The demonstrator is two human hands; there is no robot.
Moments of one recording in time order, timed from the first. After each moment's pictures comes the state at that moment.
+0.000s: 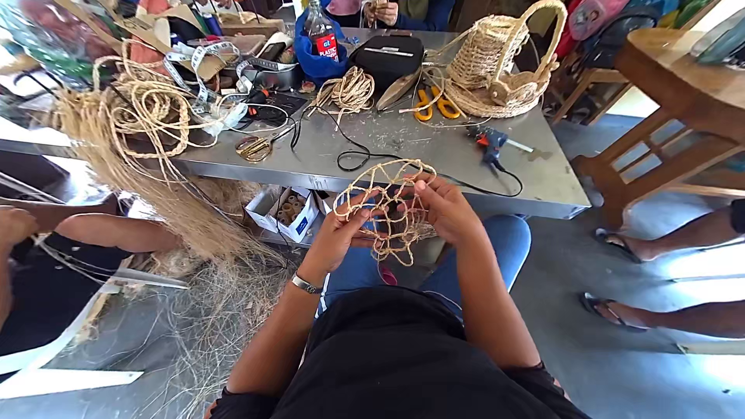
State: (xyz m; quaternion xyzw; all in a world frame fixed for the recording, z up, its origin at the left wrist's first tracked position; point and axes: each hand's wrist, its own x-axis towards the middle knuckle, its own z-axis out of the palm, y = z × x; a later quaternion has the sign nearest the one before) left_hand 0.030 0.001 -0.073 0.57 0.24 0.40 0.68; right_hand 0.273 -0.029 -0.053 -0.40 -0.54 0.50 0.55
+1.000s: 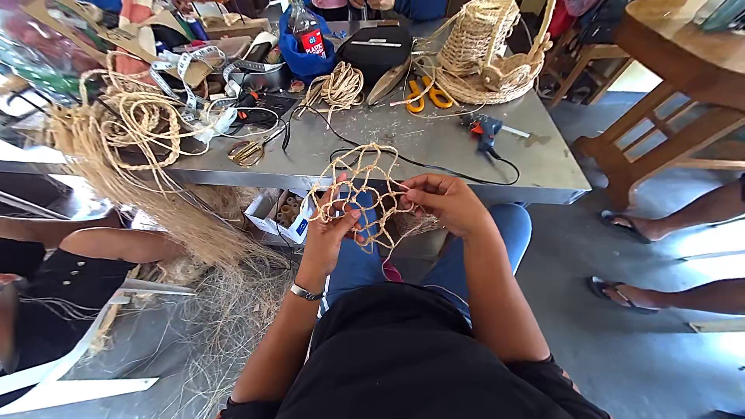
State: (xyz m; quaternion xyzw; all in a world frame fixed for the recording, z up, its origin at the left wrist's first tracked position) left_hand 0.031 0.000 -0.084 0.56 0.24 0.51 0.60; right_hand 0.284 -0.034 -0.043 -0.42 -0.57 0.47 0.53
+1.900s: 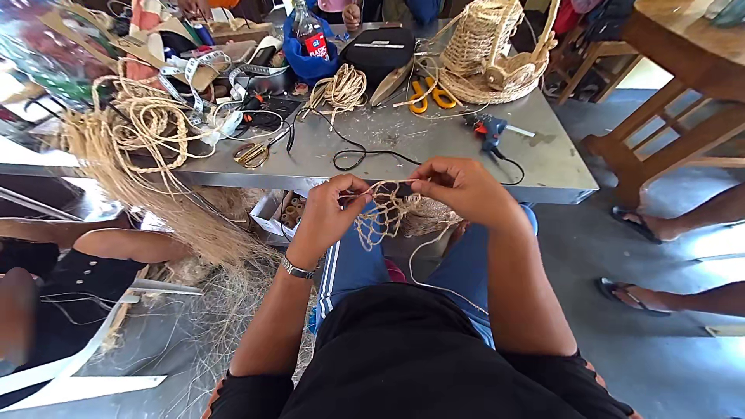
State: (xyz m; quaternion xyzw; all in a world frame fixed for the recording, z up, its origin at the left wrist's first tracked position) left_hand 0.022 0.007 -0.022 0.82 0.30 0.39 0.28; right_hand 0.289 -0.043 0.006 -0.47 -0.75 0.22 0.41
